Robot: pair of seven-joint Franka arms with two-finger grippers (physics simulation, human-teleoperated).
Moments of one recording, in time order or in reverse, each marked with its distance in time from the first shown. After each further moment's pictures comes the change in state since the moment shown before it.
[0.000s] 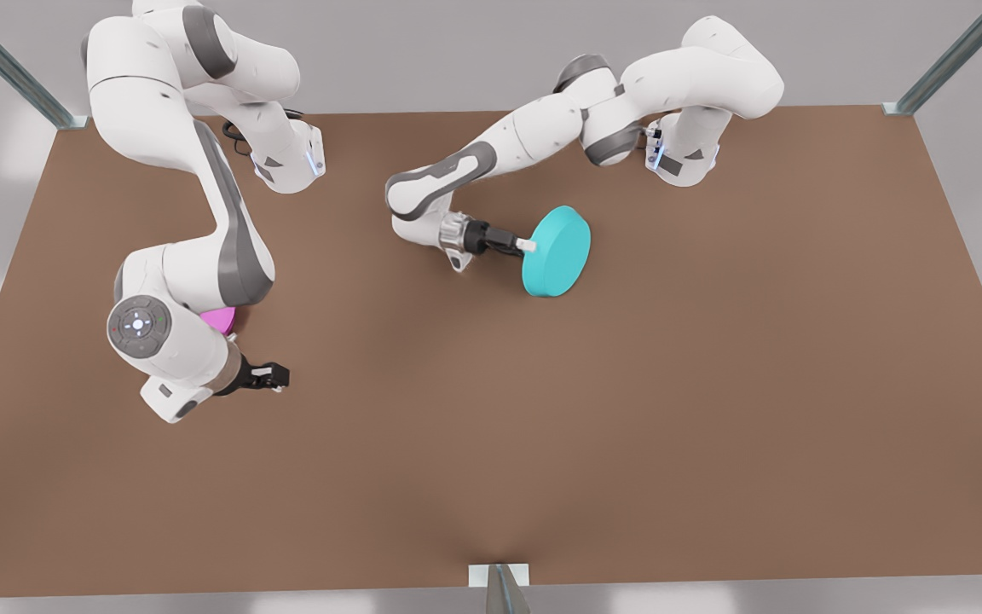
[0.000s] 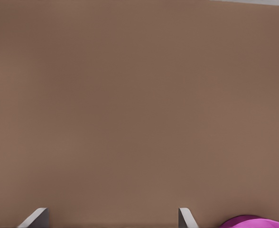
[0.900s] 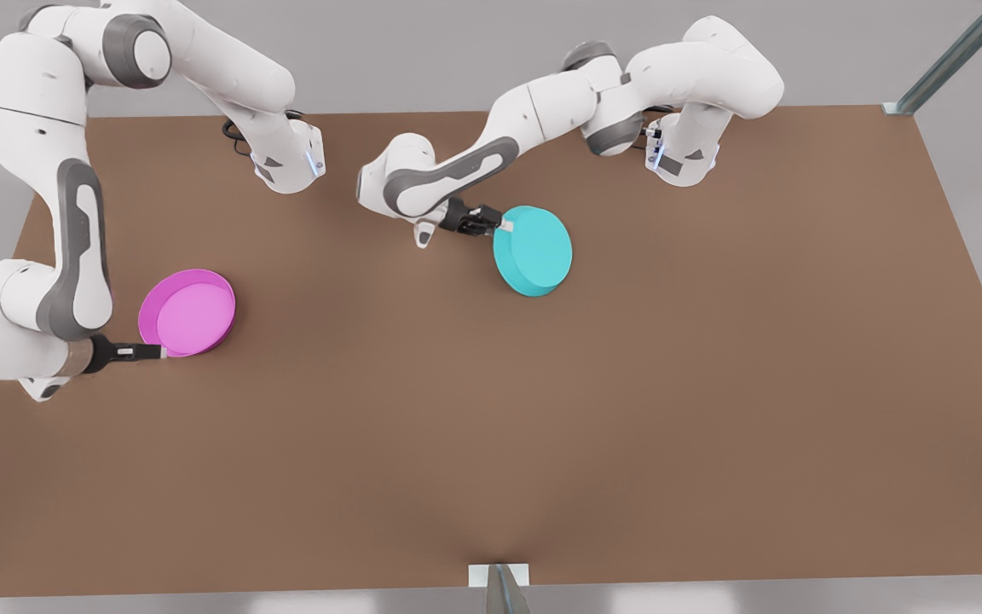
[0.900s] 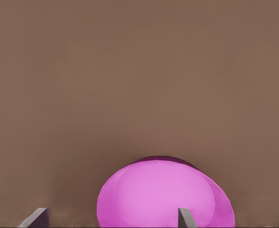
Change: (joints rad) left arm 0.015 -0.083 -0.026 0.233 -0.665 0.277 -0.508; right arm -0.502 -0.053 0.003 -0.357 0.132 0.002 -0.431
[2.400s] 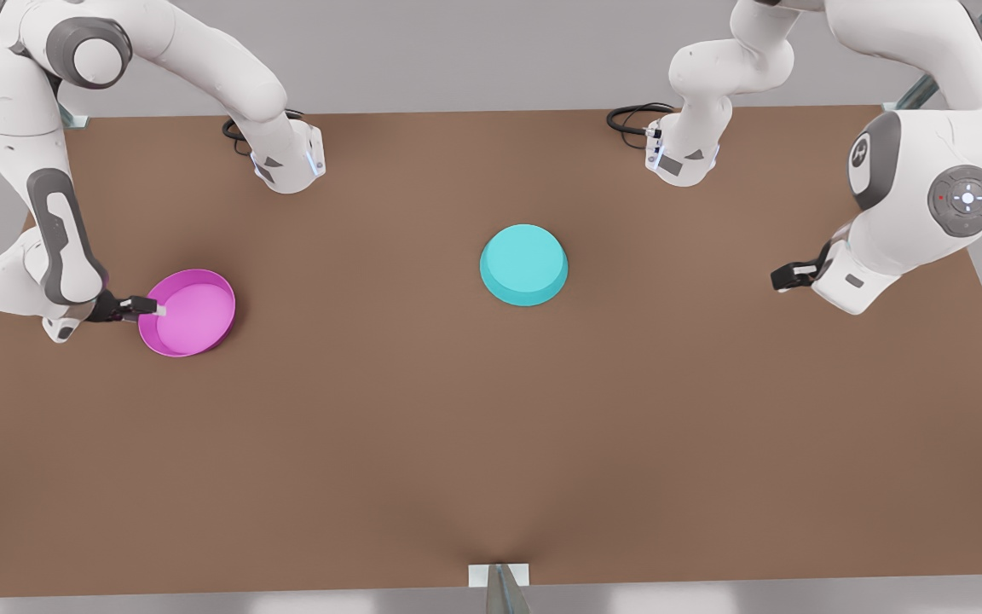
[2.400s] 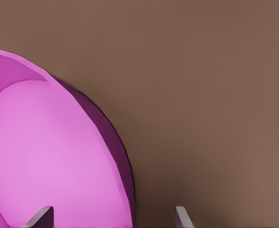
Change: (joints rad) left arm 1.149 -1.077 0.259 -0.788 -0.615 0.592 0.838; right arm -0.354 0.097 0.000 -0.338 0.066 0.413 -0.506
